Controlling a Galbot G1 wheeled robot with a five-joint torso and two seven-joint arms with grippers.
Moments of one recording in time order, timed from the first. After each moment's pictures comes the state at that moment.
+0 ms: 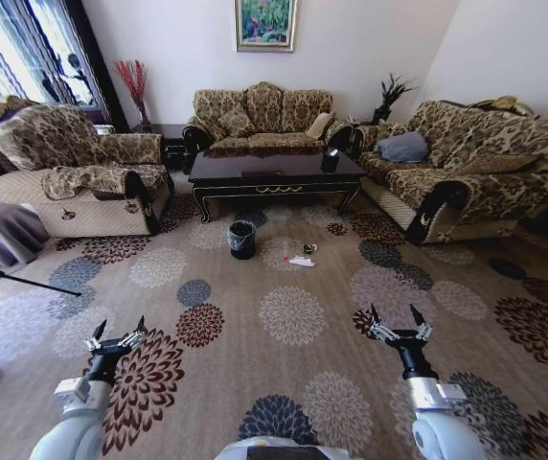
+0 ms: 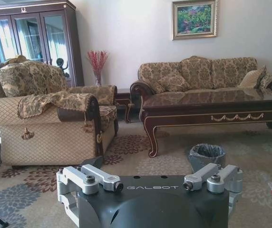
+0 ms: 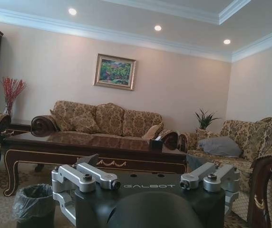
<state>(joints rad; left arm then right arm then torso) 1.79 -1.14 -0.82 -2.02 -0.48 -0.12 -0.10 -1.73 1.26 0.77 2.00 0.28 0.35 0.00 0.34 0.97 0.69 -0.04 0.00</state>
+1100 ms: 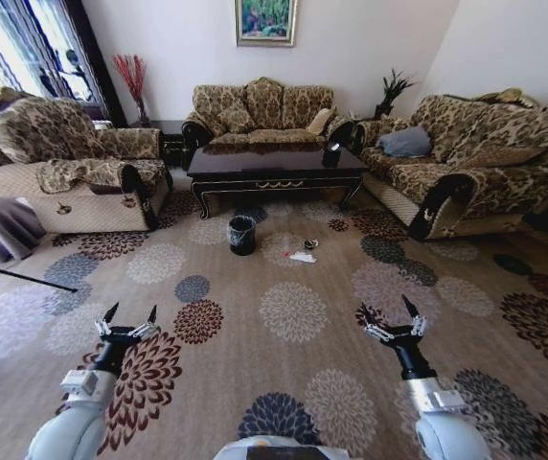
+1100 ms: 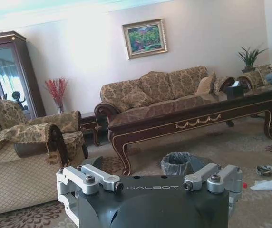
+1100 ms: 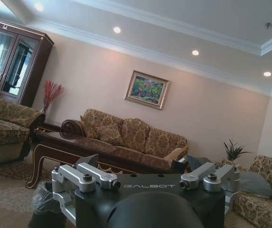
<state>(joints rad) 1.80 -1.07 -0.79 -2.10 -0.34 -0.15 -0.04 -1.73 1.26 0.77 1.98 0.14 0.47 -0.09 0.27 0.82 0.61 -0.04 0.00</state>
